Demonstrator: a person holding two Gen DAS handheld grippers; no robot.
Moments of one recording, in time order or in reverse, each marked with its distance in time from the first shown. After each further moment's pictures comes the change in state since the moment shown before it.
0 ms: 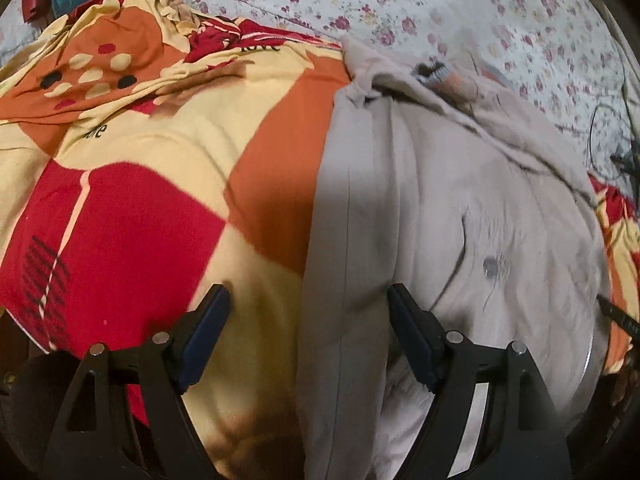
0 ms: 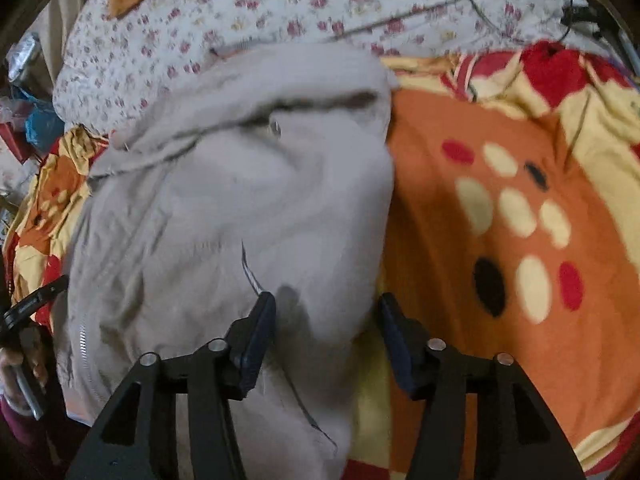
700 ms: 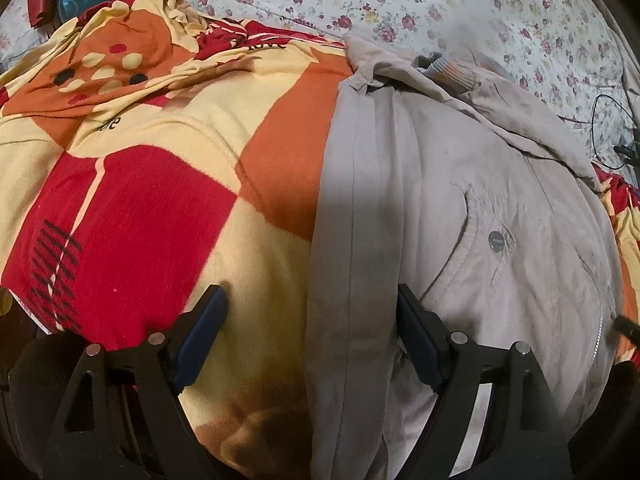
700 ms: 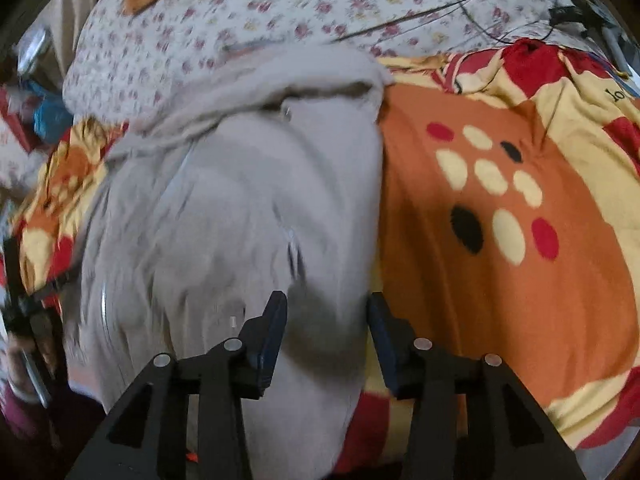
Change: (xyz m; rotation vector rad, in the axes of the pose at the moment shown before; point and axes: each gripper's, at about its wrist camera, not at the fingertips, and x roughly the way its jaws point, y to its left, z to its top) left arm -0.005 0.000 -0.016 0.002 -0.015 0.027; right arm -0.033 -0.002 -0.034 -0.004 0.040 0.042
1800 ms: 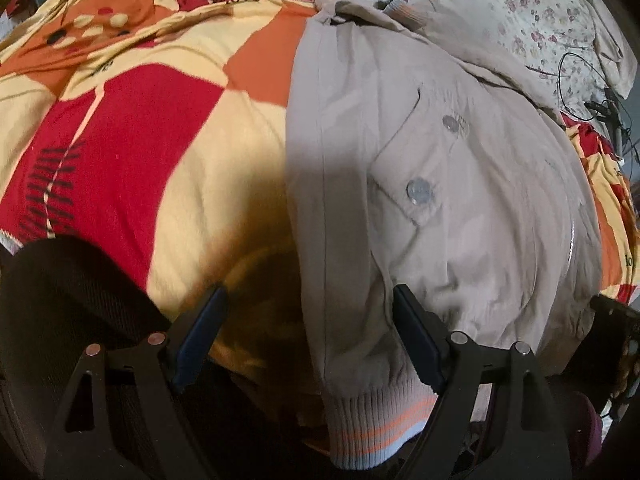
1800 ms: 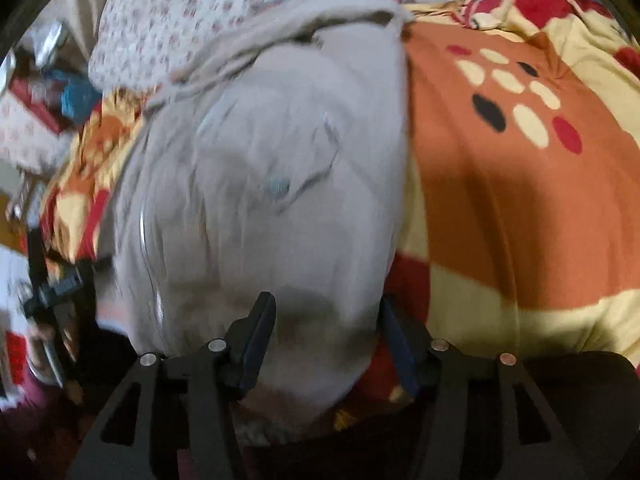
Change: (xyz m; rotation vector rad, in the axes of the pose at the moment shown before) left arm -0.025 0.004 -0.063 0.055 0.135 -0.099; right arm -0.007 0.004 -0.061 -0.019 0.130 0.145
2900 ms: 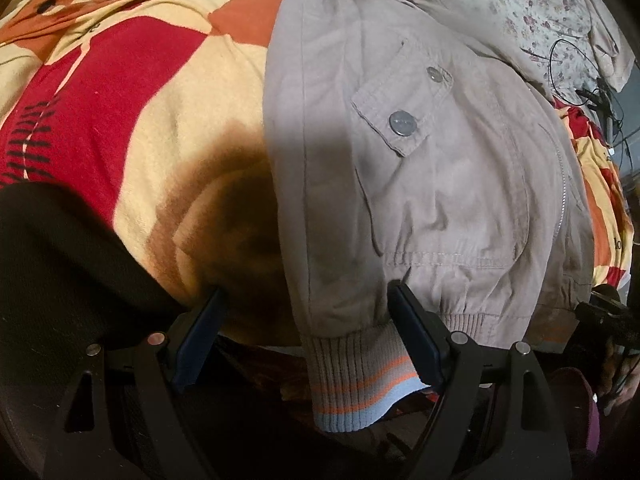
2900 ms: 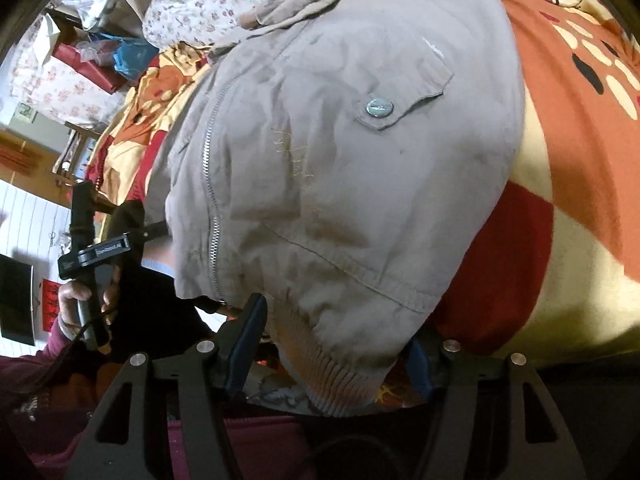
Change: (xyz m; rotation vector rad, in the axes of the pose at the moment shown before) left arm 0.014 0.001 -0.023 -0.006 0.087 -0.068; right arm 0.015 0.026 -0.019 -0.085 0.073 0.228
